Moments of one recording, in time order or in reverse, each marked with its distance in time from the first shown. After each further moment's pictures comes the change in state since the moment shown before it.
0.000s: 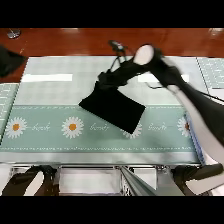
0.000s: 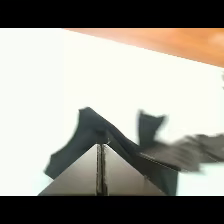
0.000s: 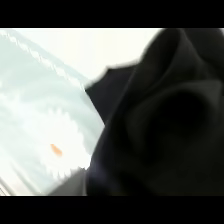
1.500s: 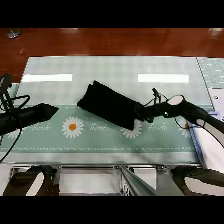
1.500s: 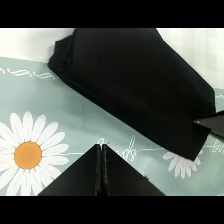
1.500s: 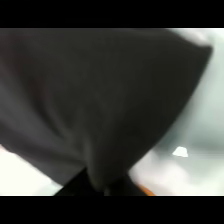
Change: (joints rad) left arm -0.068 0.167 -0.520 -0.003 0.061 0.010; right arm -0.315 0.344 -0.977 0.393 -0.255 -0.143
